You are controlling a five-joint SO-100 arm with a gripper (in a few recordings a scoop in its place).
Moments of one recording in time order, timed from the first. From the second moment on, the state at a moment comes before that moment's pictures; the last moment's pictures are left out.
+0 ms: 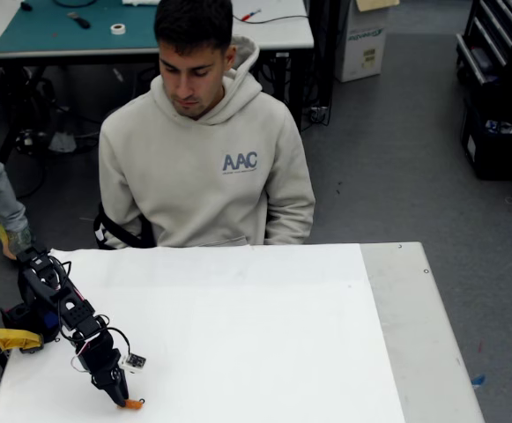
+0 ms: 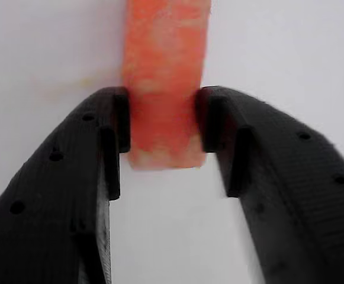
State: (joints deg) arm 85.3 85.7 106.9 35.1 -36.1
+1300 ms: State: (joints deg) arm 90.5 96.2 110.9 46.4 -36.0
